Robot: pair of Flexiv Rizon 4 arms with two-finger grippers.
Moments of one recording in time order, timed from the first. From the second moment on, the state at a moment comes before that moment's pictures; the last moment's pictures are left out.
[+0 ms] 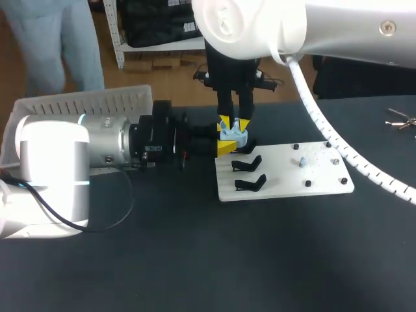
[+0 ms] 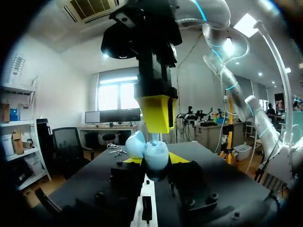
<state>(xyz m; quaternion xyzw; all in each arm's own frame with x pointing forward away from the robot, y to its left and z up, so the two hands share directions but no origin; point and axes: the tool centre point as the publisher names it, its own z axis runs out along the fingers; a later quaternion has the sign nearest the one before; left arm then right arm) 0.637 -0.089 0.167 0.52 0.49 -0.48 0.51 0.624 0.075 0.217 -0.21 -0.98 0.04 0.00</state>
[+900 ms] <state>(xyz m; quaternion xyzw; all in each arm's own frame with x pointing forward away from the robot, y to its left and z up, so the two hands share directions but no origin) 0.637 -0.090 0.167 0.52 0.49 -0.48 0.51 0.626 0.070 0.207 -0.22 -0.97 0.06 0.01</state>
